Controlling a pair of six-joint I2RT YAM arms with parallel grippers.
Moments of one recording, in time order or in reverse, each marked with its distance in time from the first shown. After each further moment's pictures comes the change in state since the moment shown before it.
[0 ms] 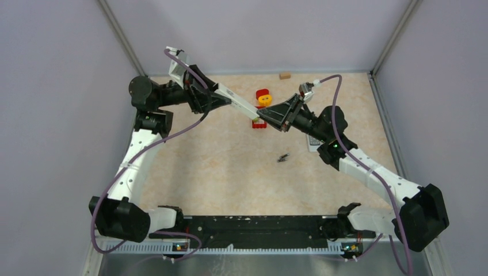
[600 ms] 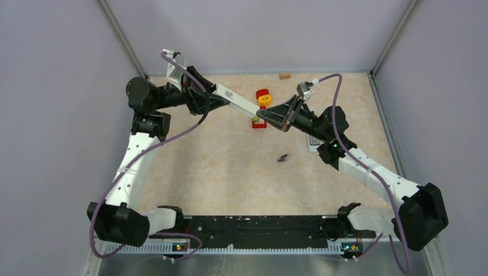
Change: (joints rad) left arm 0.008 -0.033 -0.007 -0.063 -0.015 0.077; right arm -0.002 0.008 0.000 0.066 -0.054 0.059
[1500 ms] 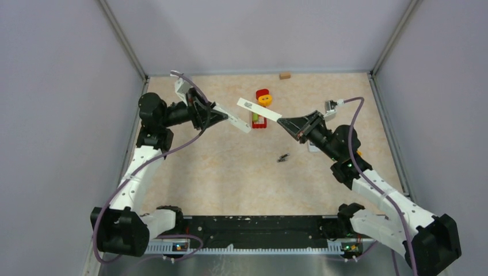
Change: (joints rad) left arm 0.046 -0.084 -0.269 -0.140 -0.104 0.079; right arm -0.058 -0.240 -0.214 -0.136 0.254 -0.130
